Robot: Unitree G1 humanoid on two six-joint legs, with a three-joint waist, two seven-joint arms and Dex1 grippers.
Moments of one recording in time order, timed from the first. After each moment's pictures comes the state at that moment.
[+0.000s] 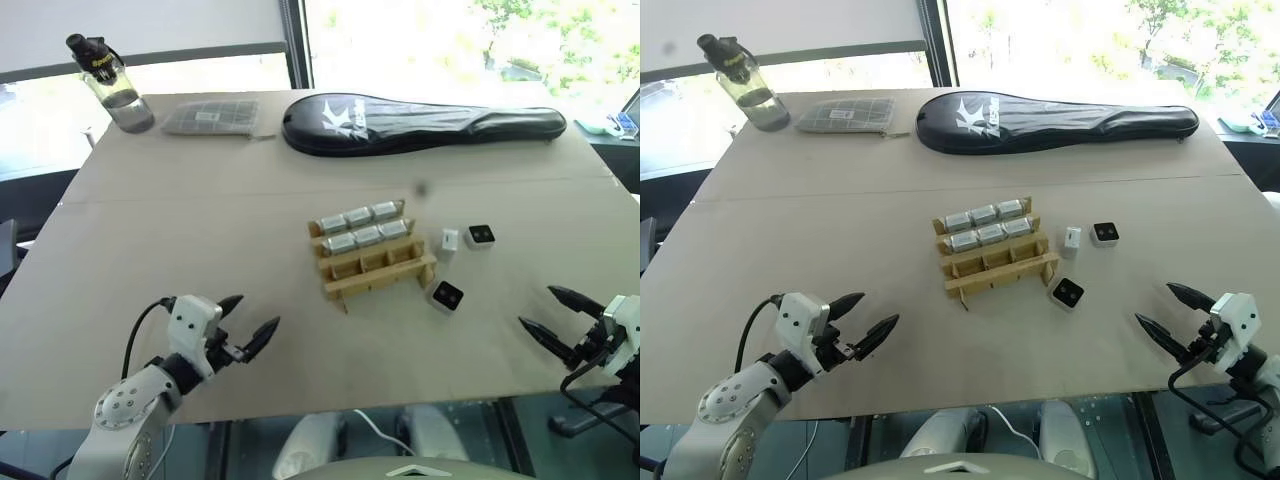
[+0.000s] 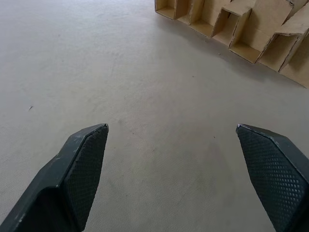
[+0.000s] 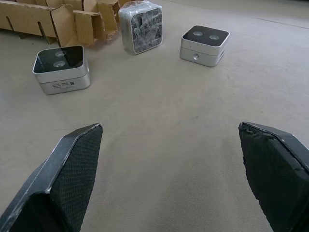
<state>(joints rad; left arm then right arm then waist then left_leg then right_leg) 0.38 0.51 0.24 -0.43 -0.39 0.29 -0.65 0.22 -0.62 -0.37 0.16 0.51 -0.17 1.09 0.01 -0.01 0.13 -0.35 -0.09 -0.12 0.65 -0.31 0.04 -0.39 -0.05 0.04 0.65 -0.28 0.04</state>
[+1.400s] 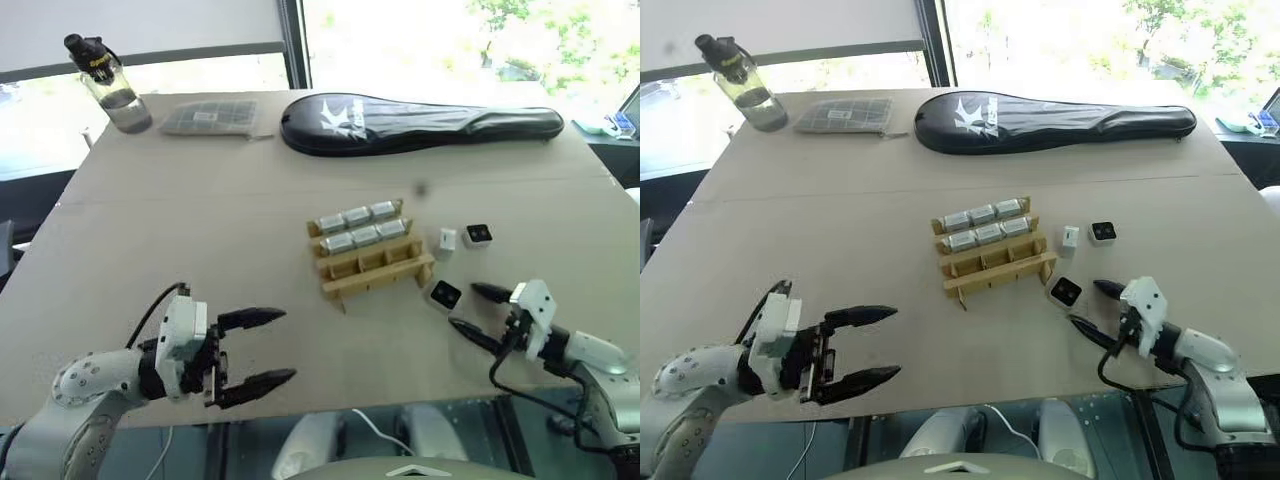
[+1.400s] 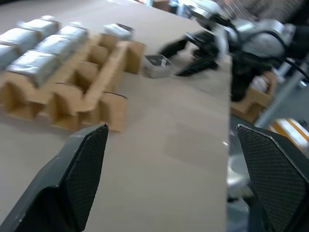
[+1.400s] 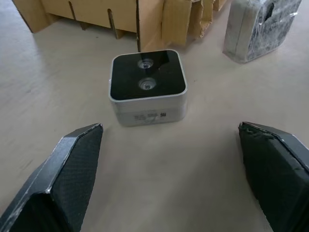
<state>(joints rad) 0.37 0.81 0.28 -0.51 -0.68 0.25 -1.23 0.11 -0.55 -0.08 -0.06 0.34 0.05 0.91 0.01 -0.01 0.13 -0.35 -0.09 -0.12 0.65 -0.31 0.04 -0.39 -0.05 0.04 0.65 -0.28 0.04</state>
